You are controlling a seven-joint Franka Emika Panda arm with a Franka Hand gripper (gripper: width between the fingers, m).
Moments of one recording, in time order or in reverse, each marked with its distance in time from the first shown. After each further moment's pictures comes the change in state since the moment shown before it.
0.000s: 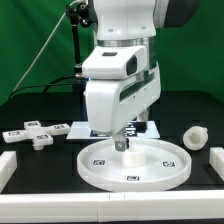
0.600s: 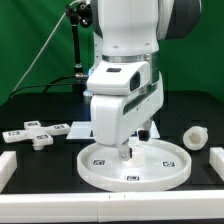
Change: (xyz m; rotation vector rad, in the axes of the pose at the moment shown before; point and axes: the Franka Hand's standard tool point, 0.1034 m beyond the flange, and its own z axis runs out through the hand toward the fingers) arm -0.002 -0.012 0.017 0.025 -0.011 0.018
